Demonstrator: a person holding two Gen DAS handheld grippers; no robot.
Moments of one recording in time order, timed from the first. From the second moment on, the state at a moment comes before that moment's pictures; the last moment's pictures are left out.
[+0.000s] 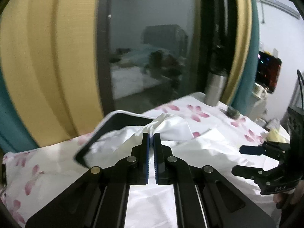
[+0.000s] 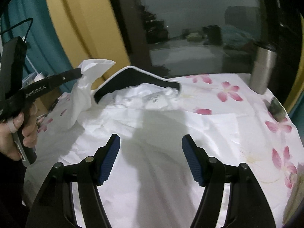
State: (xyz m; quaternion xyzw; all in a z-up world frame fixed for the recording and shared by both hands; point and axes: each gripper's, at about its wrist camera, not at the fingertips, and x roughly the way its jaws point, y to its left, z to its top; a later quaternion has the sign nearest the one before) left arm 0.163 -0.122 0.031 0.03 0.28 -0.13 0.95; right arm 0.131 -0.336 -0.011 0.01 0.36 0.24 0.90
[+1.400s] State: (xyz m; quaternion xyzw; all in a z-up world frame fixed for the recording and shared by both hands) left arm 0.151 0.001 -0.069 -0.07 0.41 -0.10 0.90; right arm 0.214 -0.293 -0.031 -0.09 0.37 0.26 0.89
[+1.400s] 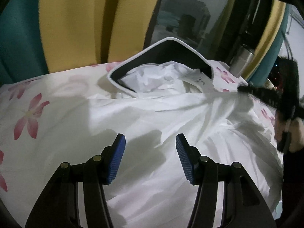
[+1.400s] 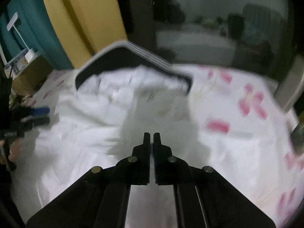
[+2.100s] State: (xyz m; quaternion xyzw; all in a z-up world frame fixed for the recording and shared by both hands) left arm 0.138 0.006 -0.080 -0.06 0.42 -0.08 0.90; right arm 0.220 -0.331 -0.044 -0.10 0.40 0.23 0.88
